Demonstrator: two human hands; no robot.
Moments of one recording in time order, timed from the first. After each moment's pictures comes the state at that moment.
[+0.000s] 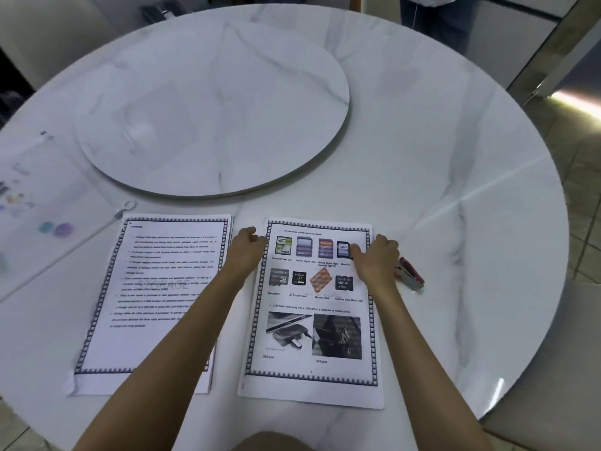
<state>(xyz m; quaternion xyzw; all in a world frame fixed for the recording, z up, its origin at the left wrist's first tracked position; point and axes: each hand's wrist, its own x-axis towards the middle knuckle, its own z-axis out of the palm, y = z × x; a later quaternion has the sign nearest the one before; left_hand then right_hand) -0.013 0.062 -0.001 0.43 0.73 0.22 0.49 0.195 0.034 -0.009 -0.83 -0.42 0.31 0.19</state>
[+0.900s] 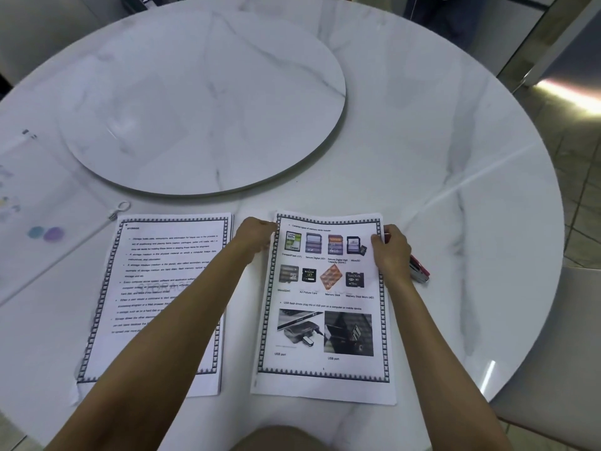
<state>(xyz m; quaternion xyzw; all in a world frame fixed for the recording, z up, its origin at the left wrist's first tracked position) -0.011 0.103 -0.005 0.43 0.71 0.16 0.53 0.211 0.035 -0.012 -0.81 -0.36 0.32 0.32</state>
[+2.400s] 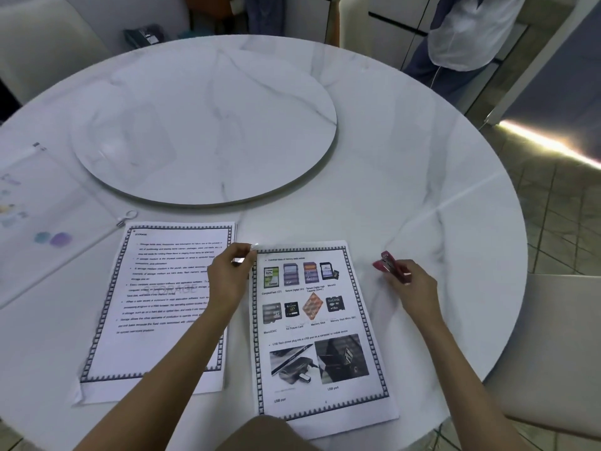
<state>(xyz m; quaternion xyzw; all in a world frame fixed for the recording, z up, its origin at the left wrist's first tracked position) -0.052 0.016 0.001 0.49 0.66 0.41 0.41 0.247 -0.041 -0.008 -0.78 -0.48 0.24 0.31</state>
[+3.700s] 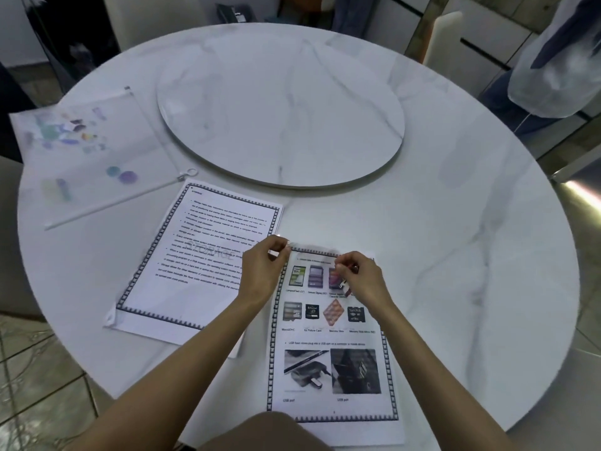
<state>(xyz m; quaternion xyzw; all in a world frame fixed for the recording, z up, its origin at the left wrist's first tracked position) -0.057 -0.008 -0.007 0.47 0.68 0.43 0.36 0.126 0.010 0.005 -0.67 -0.55 0.44 0.23</state>
